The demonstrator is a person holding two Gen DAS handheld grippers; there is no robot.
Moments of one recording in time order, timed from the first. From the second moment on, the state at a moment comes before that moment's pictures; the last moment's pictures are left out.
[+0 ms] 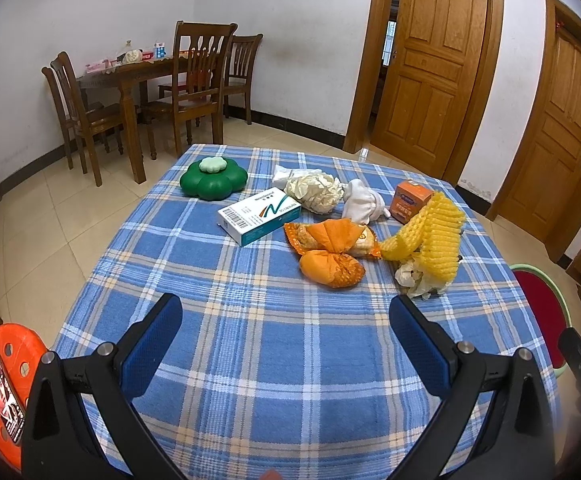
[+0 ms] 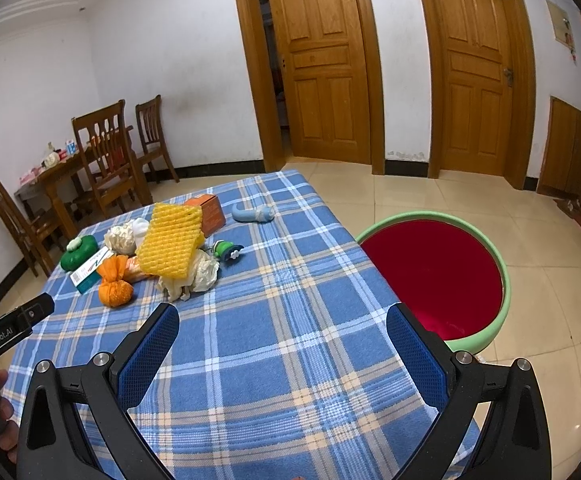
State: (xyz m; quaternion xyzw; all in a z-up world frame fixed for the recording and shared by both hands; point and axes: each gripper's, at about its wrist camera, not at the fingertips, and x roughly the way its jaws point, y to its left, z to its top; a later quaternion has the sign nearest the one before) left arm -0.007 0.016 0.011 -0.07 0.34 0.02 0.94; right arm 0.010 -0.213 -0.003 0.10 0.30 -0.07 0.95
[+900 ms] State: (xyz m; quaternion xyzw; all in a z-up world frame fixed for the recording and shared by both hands) left arm 0.043 0.049 0.006 -0.06 0.36 0.05 0.93; right arm 0.066 -0.192 0.010 0.07 0.32 -0.03 0.95
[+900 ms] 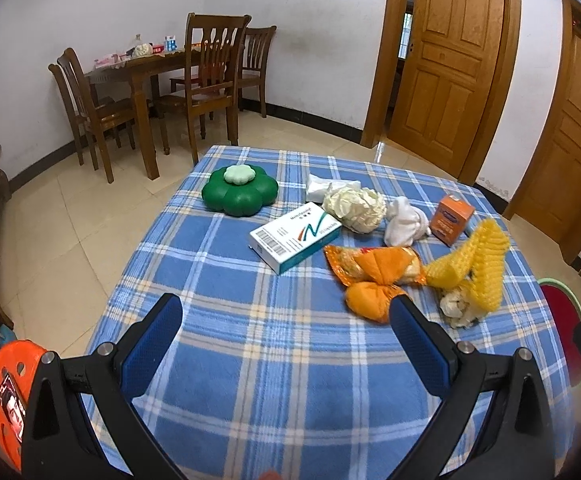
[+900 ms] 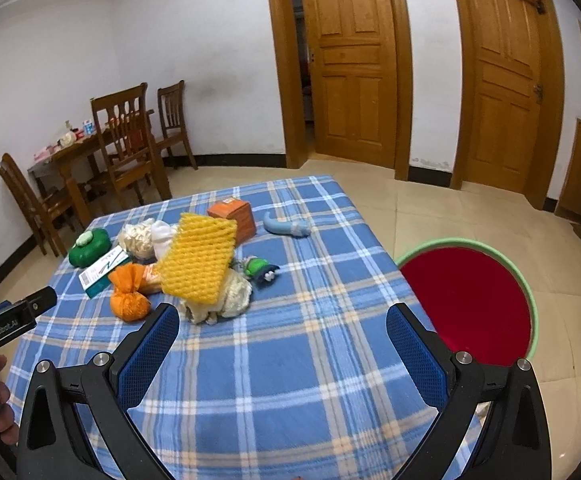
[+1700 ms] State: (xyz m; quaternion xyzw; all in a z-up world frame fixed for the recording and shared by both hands) left arm 0.158 0.081 -0.033 -0.02 0.44 -0.02 0.90; right arm 0.161 -0.136 -0.009 0.04 0.38 -0.02 0.92
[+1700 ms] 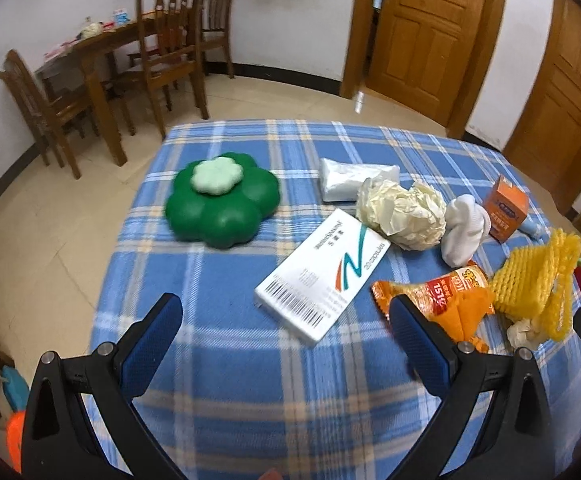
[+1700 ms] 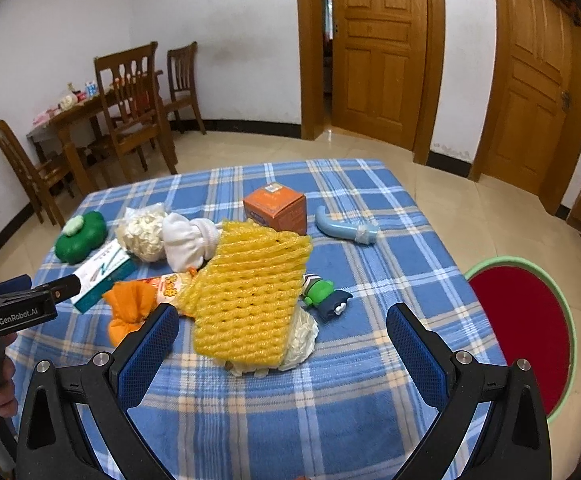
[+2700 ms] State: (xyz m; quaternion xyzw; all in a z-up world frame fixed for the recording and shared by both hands) left arm 0.181 0.060 -0.062 0.01 0.47 -0.05 0.88; right arm 0.180 -0.144 -0.046 0.07 0.43 0.02 0.90
